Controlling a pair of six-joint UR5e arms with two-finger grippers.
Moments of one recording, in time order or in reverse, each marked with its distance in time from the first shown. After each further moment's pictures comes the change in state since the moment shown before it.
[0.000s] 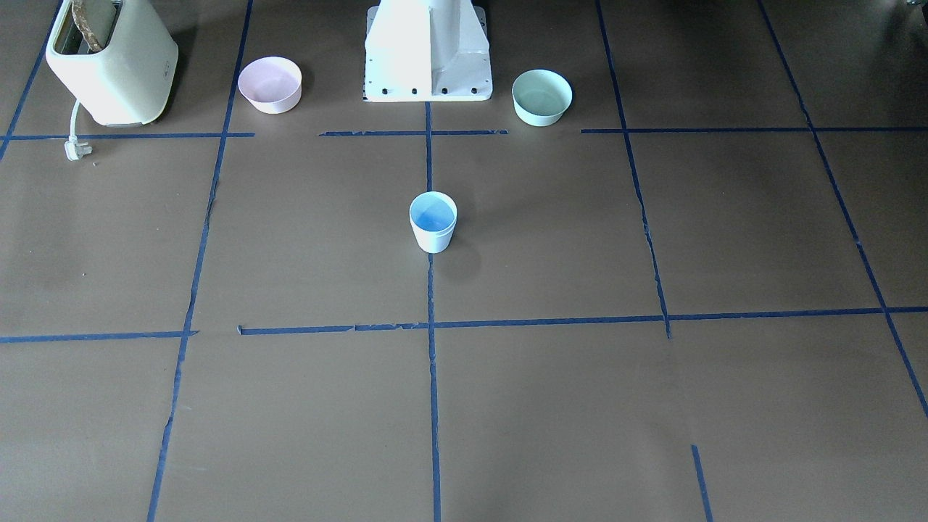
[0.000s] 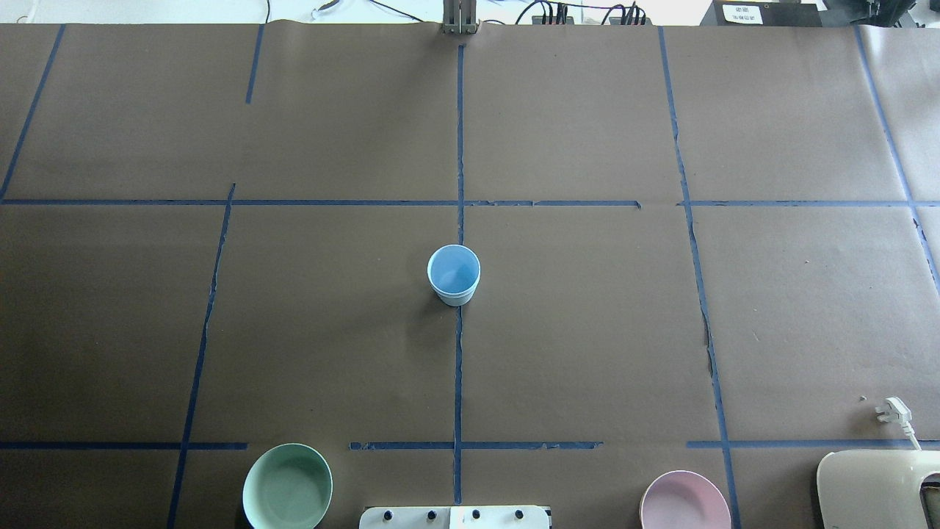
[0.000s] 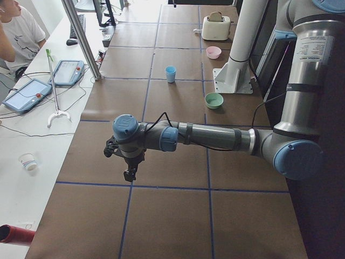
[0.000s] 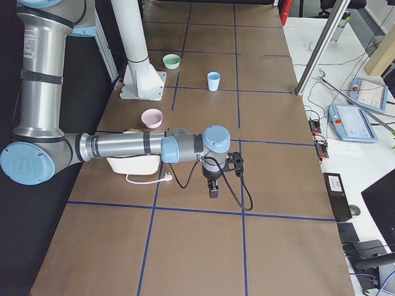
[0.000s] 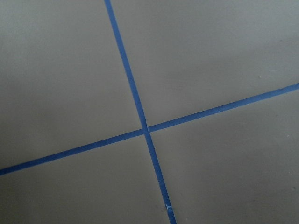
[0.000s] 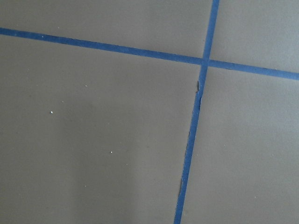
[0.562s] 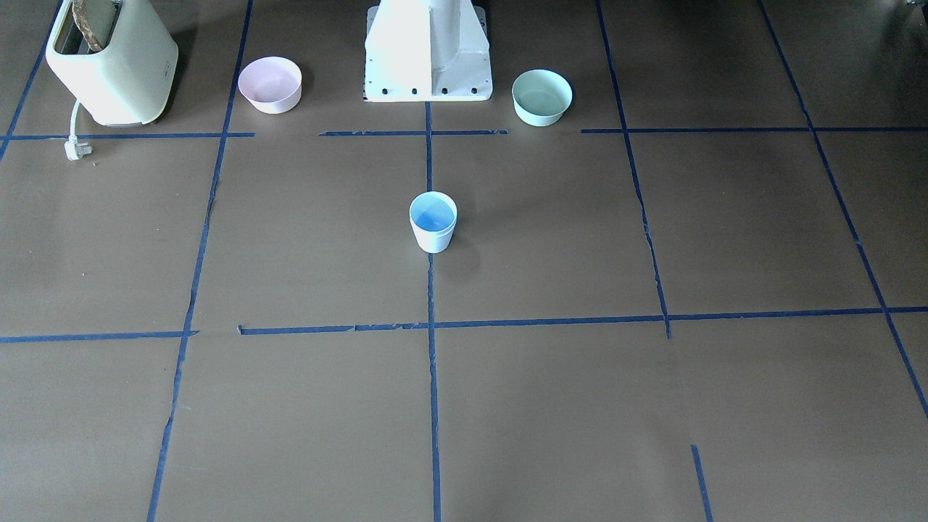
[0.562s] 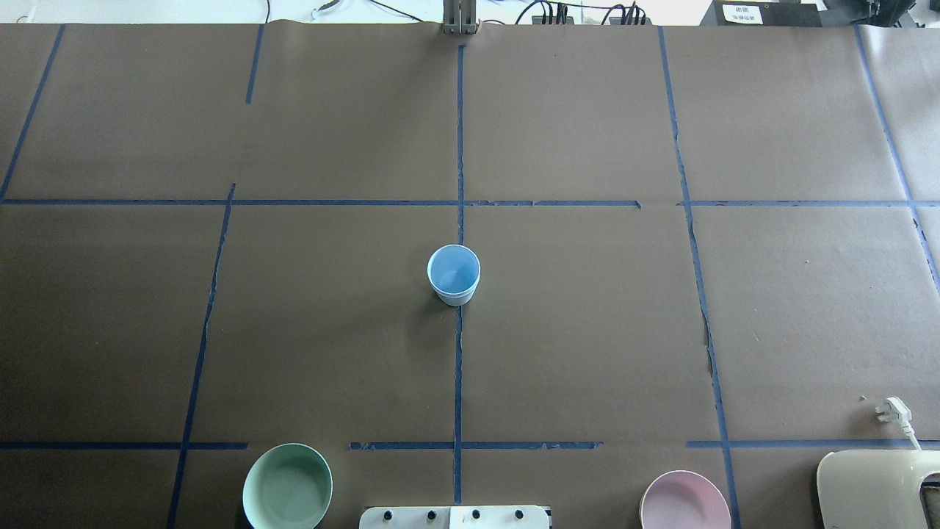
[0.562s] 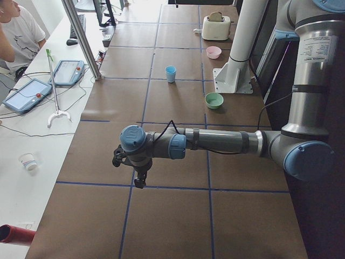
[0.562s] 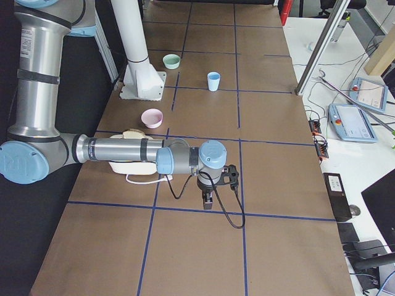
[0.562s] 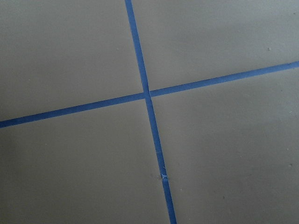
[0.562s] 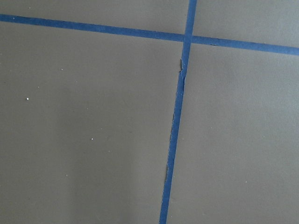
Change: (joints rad) left arm -0.004 0.037 -0.001 0.008 -0.031 -0.054; right arm 0.016 -0.016 -0.051 0.009 0.017 -0.017
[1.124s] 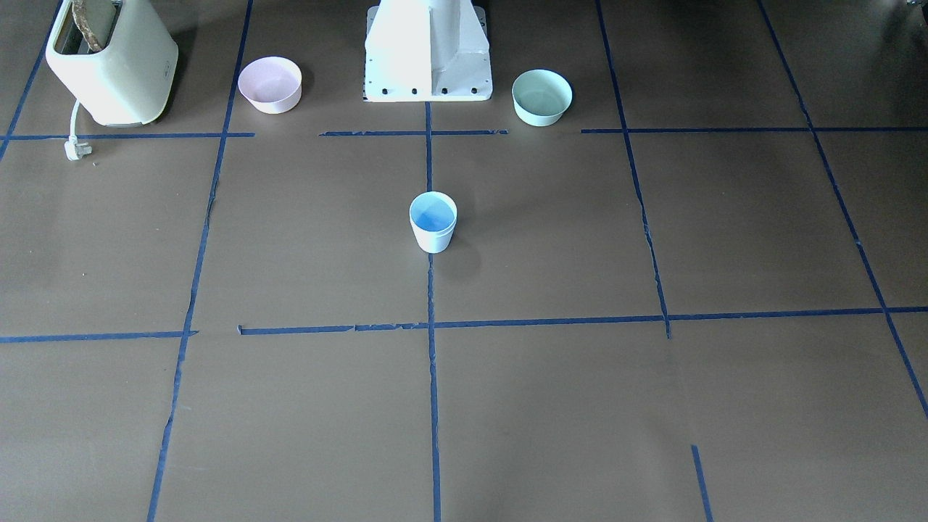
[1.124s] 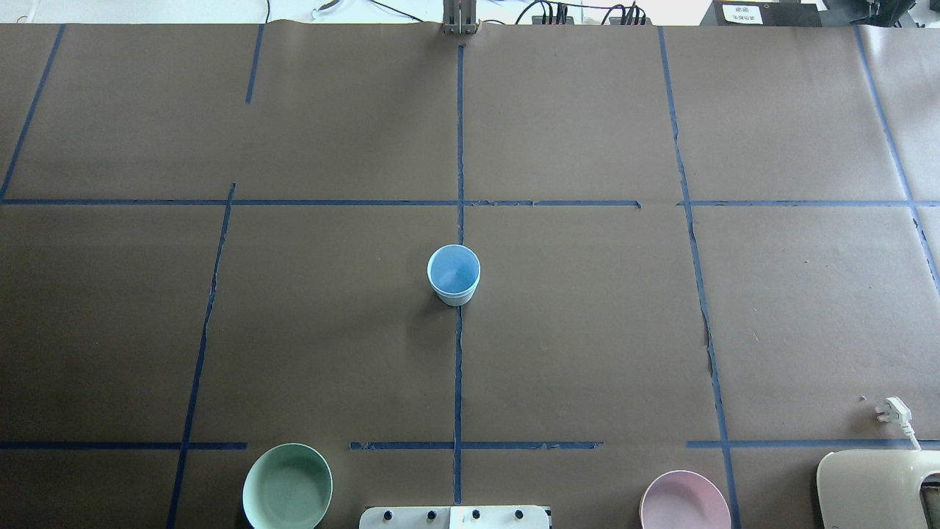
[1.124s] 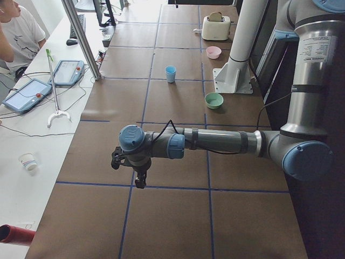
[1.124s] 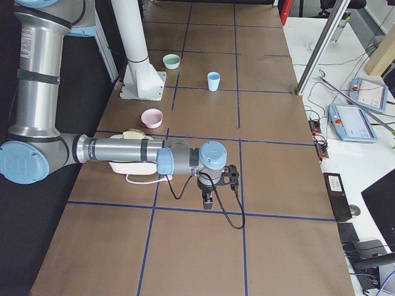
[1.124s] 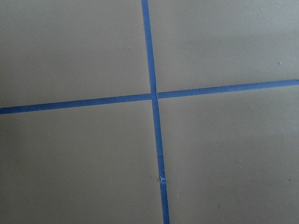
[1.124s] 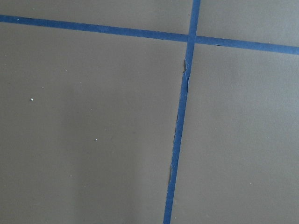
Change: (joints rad) left arm 0.000 -0.005 0.005 -0.001 0.004 -0.098; right arm 0.003 0.009 0.001 -0.002 0.015 -0.001
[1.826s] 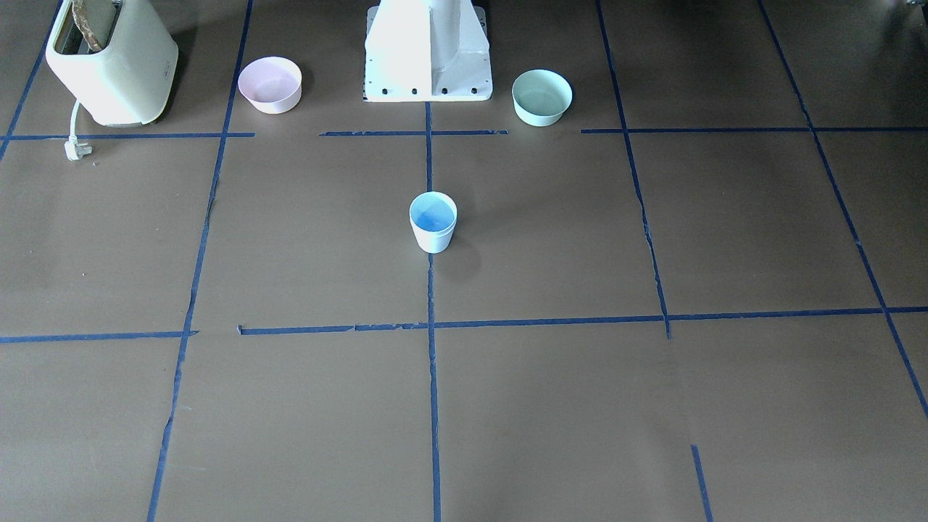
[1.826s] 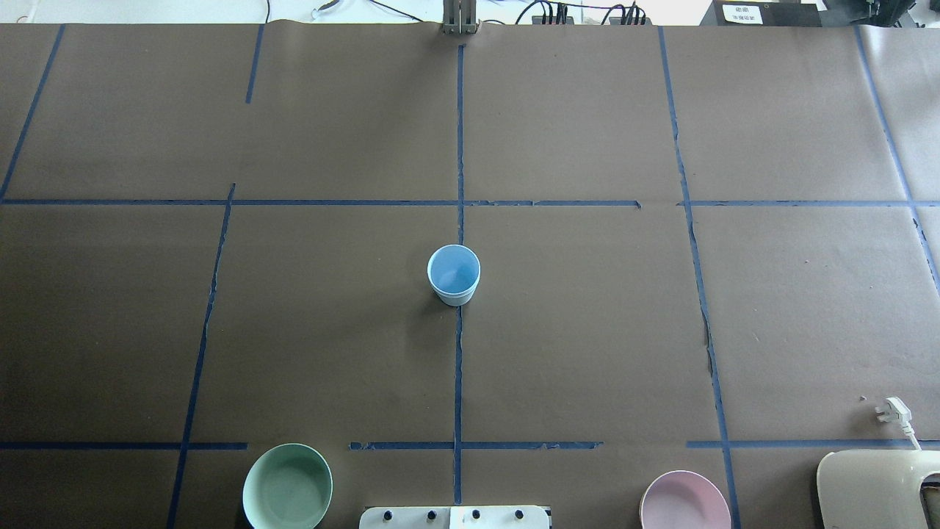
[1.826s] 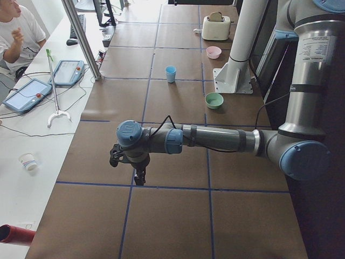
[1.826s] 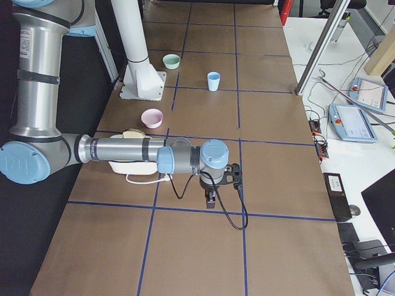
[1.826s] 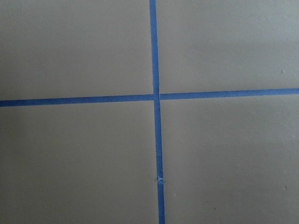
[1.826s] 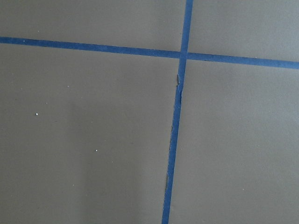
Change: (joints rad) left arm -0.001 -0.031 -0.023 0.084 0.009 -0.005; right arm 0.045 0.012 -0.002 -0.012 0.010 -0.008
